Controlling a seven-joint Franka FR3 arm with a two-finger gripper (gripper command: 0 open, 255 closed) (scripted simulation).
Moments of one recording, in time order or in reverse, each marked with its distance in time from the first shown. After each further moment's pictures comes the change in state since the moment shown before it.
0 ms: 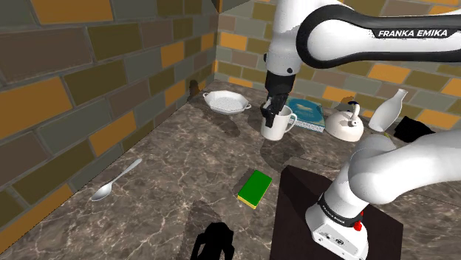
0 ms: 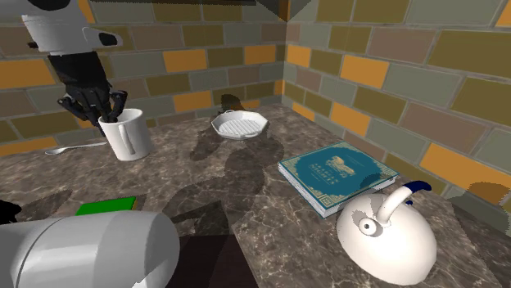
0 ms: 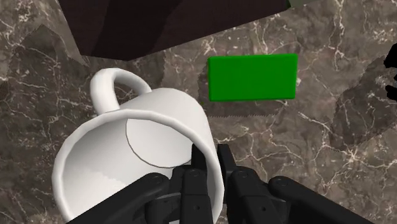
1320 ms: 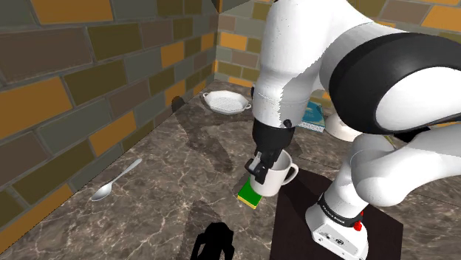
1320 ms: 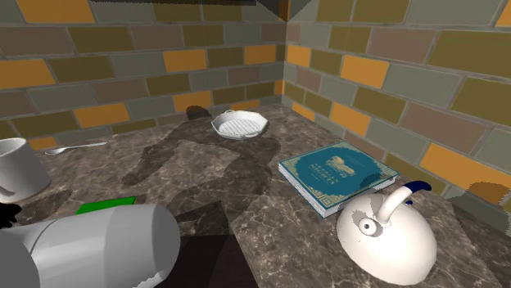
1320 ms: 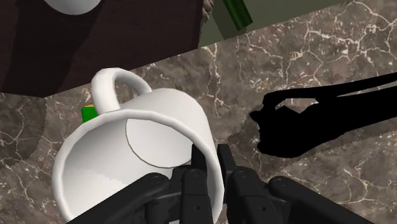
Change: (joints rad) arm 0.151 0.022 0.368 0.060 0.264 0.008 0.391
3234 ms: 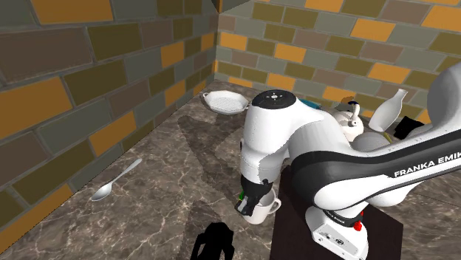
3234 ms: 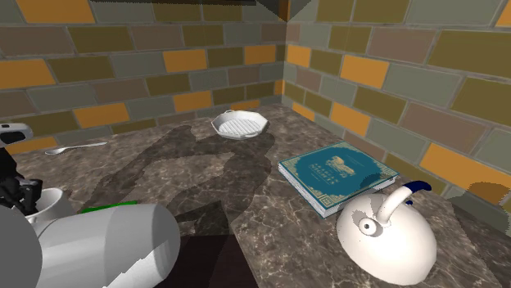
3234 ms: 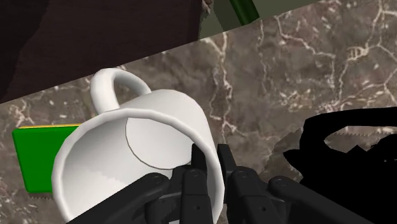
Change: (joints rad) arm 0.003 0.126 0.156 -0.270 0.094 0.400 -0.004
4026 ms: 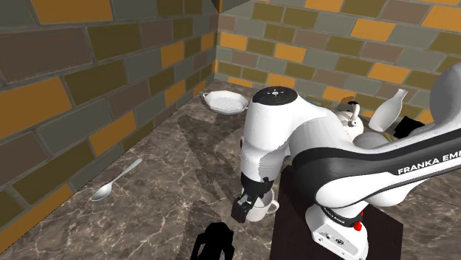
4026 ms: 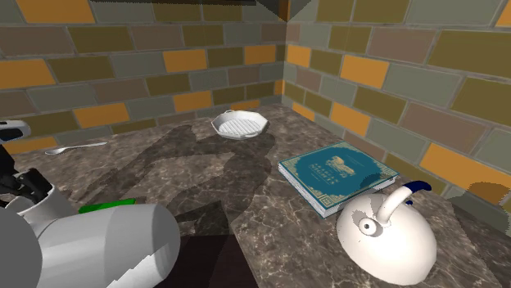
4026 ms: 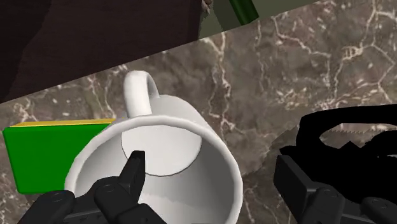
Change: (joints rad) arm 0.001 -0.010 -0.008 0.011 -0.004 -0.020 0.001
